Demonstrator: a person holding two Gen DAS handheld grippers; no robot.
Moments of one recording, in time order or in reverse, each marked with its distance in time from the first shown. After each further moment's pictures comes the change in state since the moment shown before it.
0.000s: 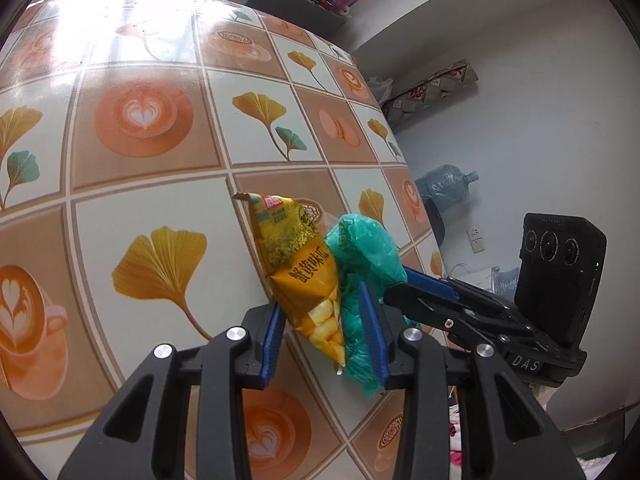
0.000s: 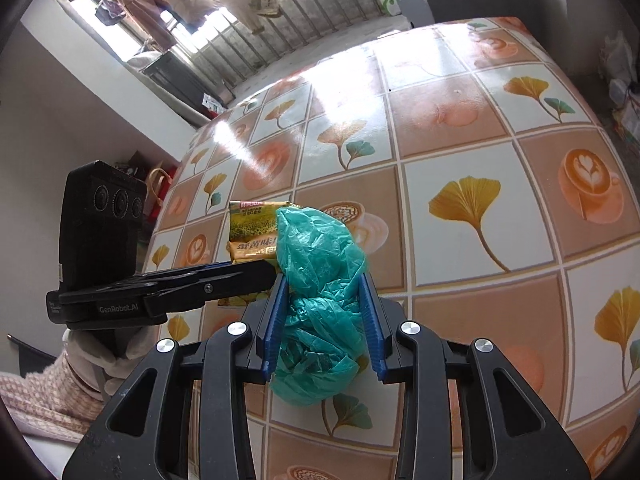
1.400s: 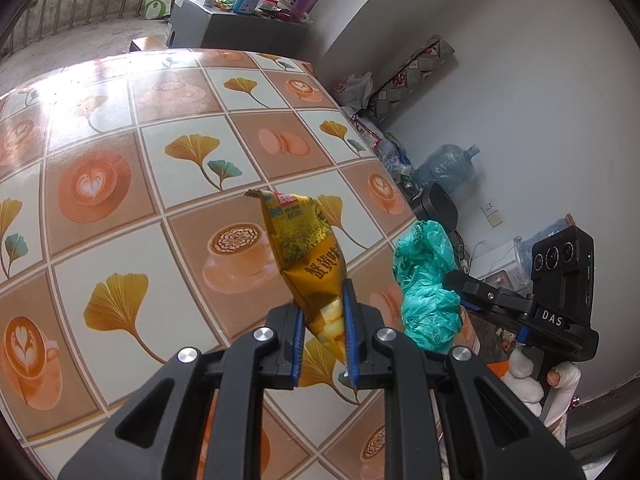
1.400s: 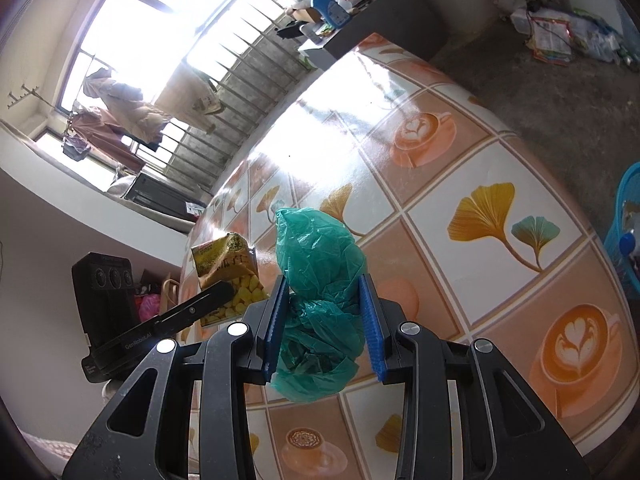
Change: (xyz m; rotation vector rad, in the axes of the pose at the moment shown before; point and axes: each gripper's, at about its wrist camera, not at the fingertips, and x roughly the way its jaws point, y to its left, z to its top) left arm 0.006 -0.060 0.002 0.203 -0.024 0.082; right arm -0.079 -0.078 -0.065 0.377 -0.249 0.049
